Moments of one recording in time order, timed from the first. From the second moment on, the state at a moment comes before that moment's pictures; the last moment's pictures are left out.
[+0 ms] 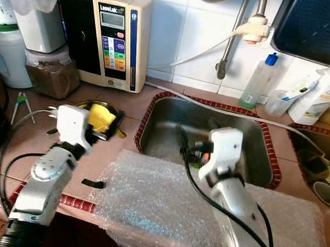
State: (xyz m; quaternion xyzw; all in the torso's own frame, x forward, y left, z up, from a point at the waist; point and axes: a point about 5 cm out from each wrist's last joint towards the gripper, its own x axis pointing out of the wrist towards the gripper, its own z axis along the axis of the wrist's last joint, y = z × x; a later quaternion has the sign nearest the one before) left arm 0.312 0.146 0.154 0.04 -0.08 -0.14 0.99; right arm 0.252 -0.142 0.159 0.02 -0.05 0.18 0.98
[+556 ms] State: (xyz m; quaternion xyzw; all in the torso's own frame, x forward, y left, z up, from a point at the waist) left arm 0.331 0.180 0.141 0.07 -0.04 0.00 1.00; right arm 0.216 -0.117 0.132 0.02 0.06 0.35 0.93
